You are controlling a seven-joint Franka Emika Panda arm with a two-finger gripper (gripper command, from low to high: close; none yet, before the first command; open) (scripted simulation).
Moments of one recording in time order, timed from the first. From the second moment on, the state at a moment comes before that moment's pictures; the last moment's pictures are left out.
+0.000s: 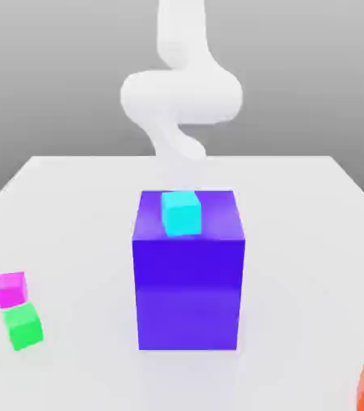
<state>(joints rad) -0.06 -0.71 -0.02 -2.34 -0.02 2.35 0.85</state>
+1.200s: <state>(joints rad) -0.71 0.35 -0.15 -2.64 0.30 2.97 0.98</state>
